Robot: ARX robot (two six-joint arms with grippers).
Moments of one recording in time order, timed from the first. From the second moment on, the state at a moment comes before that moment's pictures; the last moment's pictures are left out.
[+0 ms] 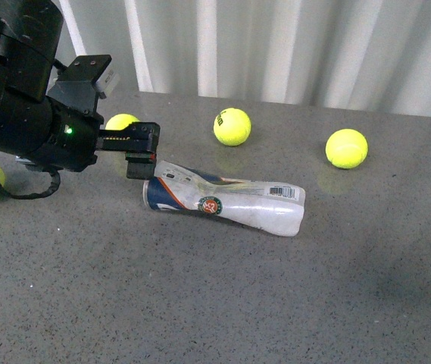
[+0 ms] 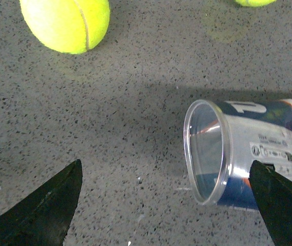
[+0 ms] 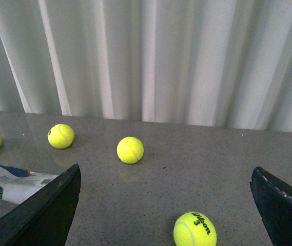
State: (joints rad) left arm -0.20 2.05 1.09 0.20 0.10 -0.04; right arm 0.00 0.00 0.01 0.00 0.00 -0.01
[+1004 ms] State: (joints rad) left arm -0.28 2.14 1.08 0.30 0.32 -0.35; right arm 0.00 0.00 0.01 0.00 0.00 -0.01
